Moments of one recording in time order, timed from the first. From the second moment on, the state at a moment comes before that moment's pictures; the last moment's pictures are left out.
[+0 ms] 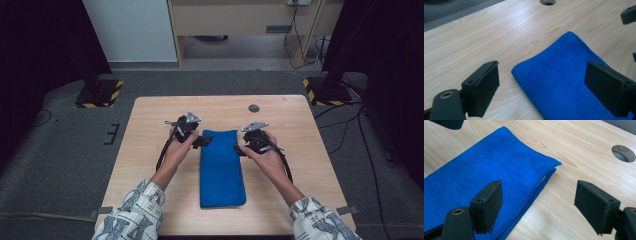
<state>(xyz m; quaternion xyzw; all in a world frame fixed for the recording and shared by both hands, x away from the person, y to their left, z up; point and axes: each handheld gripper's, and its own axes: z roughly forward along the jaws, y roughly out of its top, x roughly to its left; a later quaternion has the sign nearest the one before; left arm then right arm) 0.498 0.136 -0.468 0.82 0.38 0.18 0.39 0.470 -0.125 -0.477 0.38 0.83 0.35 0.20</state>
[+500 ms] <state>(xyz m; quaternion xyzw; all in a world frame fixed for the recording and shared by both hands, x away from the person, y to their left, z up) 0.510 0.143 -0.471 0.81 0.41 0.18 0.37 0.515 -0.124 -0.483 0.41 0.83 0.34 0.18</state>
